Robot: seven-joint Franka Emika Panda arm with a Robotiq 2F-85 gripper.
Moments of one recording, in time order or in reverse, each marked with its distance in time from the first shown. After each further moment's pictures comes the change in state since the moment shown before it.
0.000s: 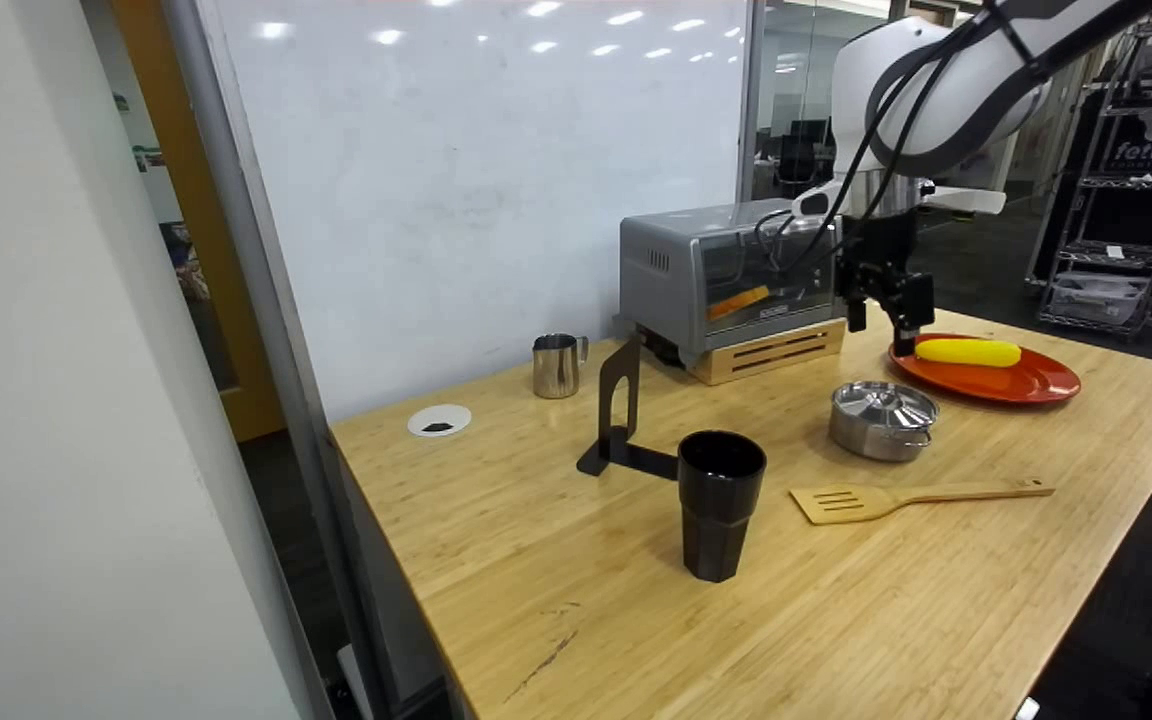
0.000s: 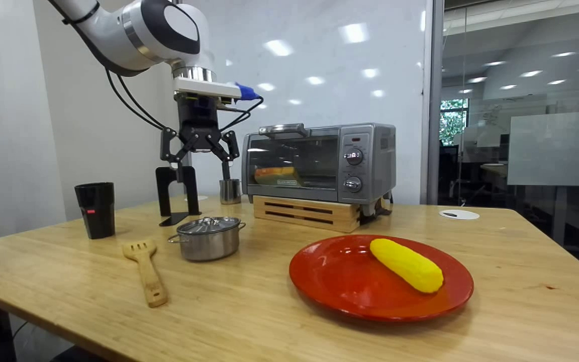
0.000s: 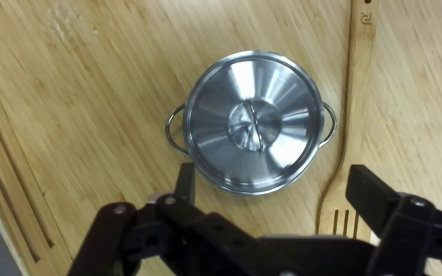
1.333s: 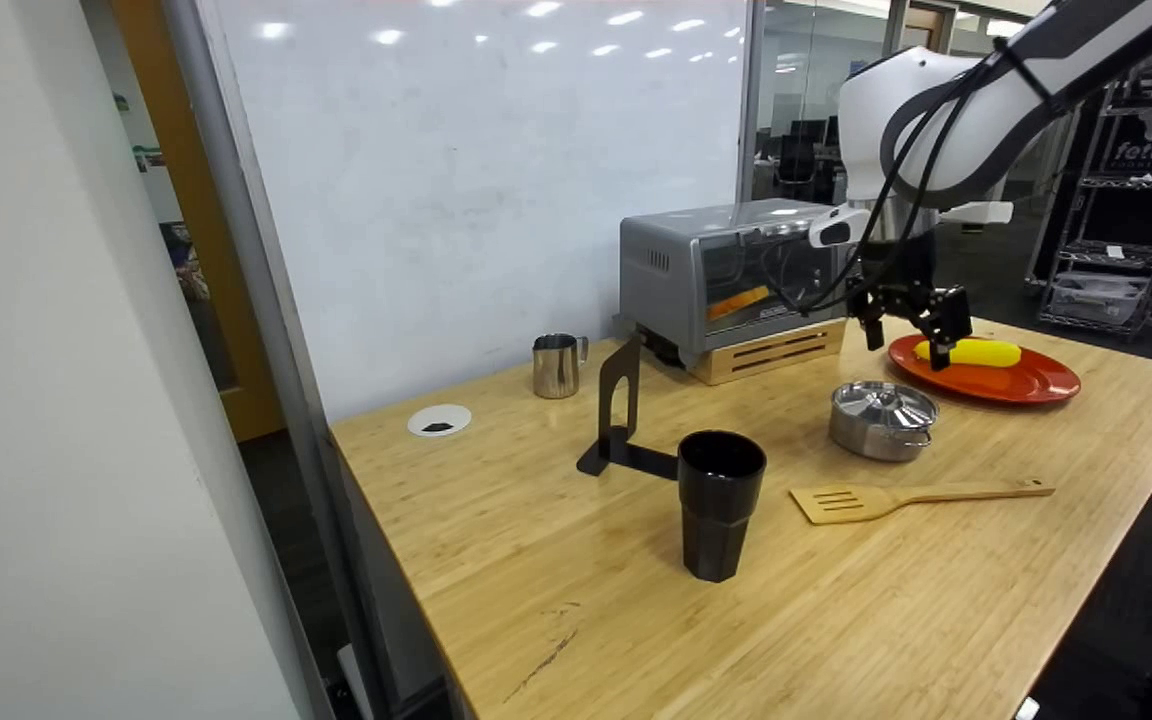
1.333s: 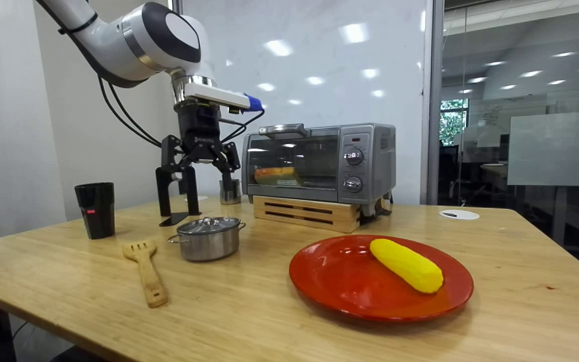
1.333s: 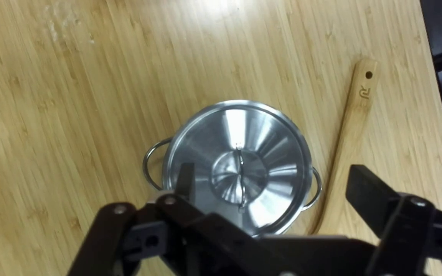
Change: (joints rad) arm -0.015 0.007 -0.004 -0.050 -0.098 0.005 -0.179
